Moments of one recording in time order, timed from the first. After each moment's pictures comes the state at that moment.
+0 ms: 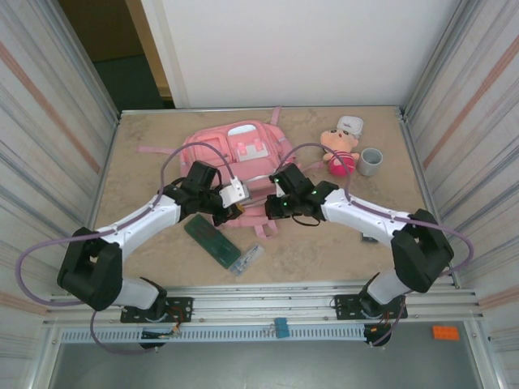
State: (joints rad) left arm -0.50 1.39 0.88 -0.42 0.51 0.63; right arm 0.75 1.51 1.03 -0.47 -0.14 0.58
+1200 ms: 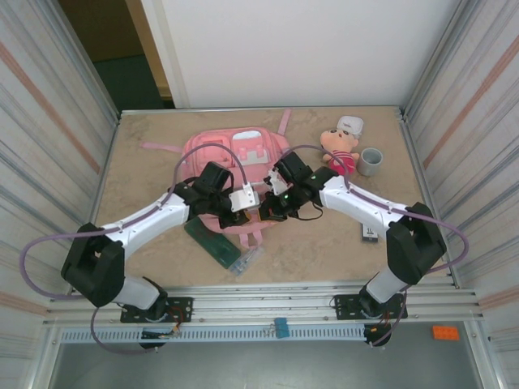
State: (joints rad) left arm -0.62 1.43 0.96 -0.51 0.39 0.68; right arm 0.70 1.58 1.18 -0.70 -0.58 0.61
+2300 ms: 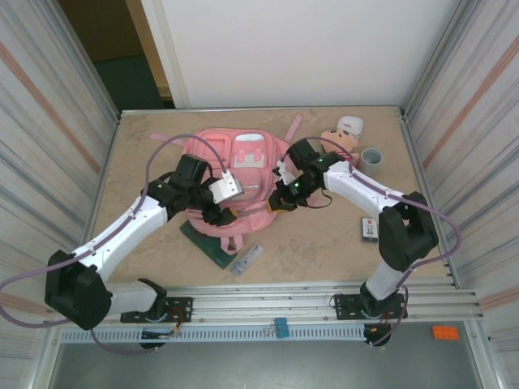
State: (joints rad) left arm -0.55 1.26 1.00 -0.64 0.36 0.60; right arm 0.58 1.67 1.29 -0.84 -0.67 0.41
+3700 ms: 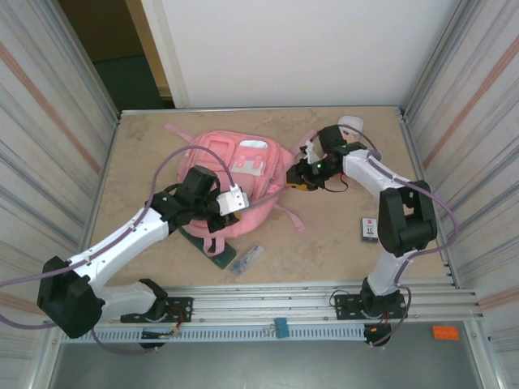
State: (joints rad) left arm -0.63 1.19 0.92 -0.60 0.30 0.62; right arm 0.29 1.75 1.29 -0.68 -0.68 0.38
